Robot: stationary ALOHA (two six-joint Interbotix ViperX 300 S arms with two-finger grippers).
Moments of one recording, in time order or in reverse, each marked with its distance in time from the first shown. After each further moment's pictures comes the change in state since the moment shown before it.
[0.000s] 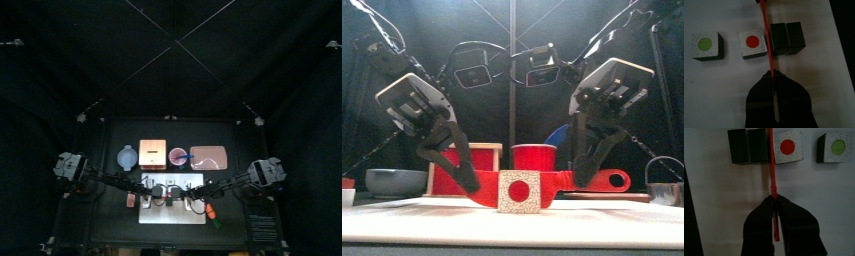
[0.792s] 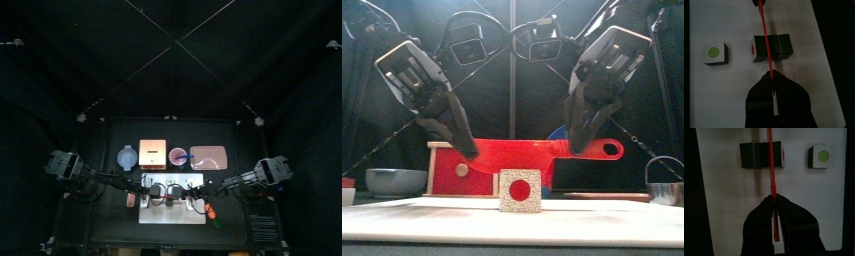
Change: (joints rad) left arm -0.025 -0.138 0.003 0.000 0.061 0.000; right arm 0.011 -0.095 -0.020 -0.017 0.060 0.000
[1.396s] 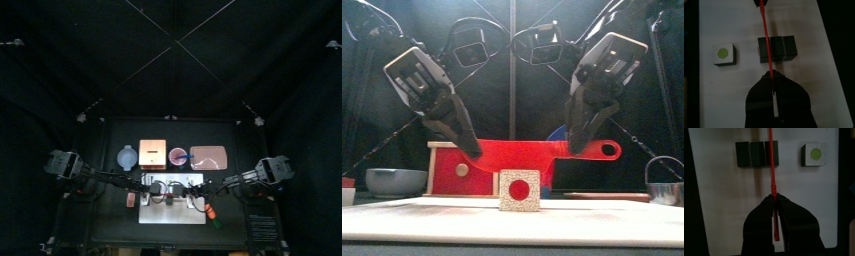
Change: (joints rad) left arm 0.029 -0.011 0.002 0.028 0.002 0.000; right arm -0.011 -0.015 0.018 -0.006 0.000 -0.002
